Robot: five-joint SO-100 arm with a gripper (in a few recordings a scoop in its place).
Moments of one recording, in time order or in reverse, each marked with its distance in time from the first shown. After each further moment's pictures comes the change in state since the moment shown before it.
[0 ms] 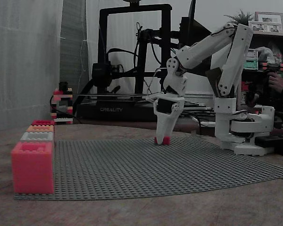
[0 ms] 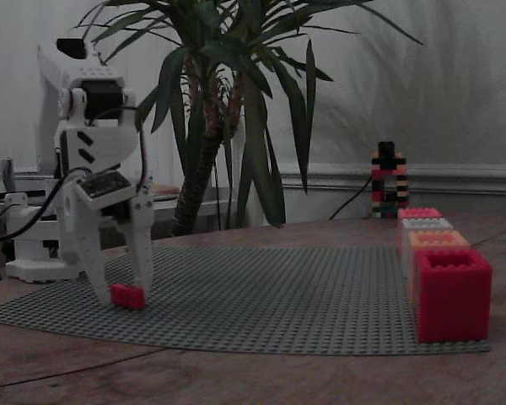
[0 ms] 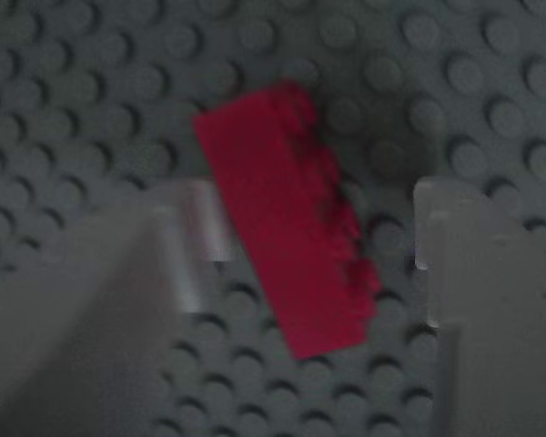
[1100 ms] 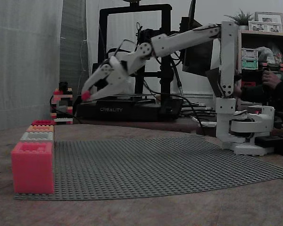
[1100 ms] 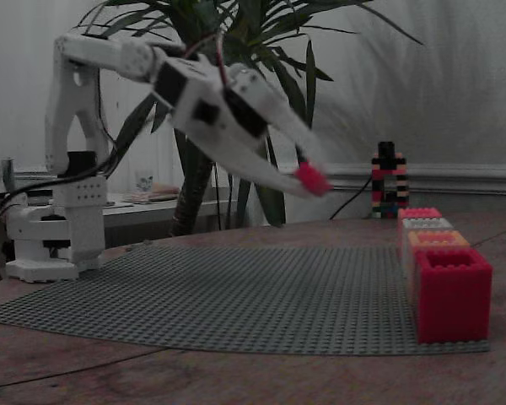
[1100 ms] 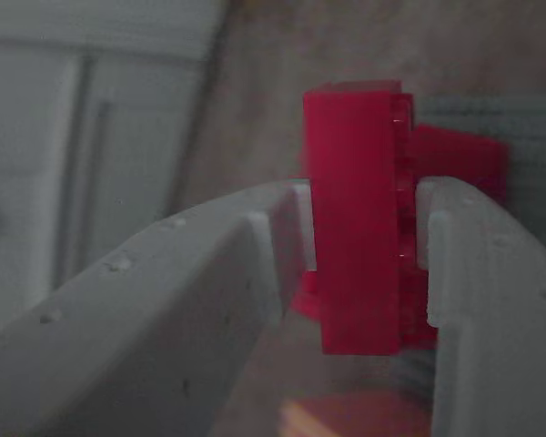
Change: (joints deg) arm -15.8 -20.5 -32.0 -35.1 68.1
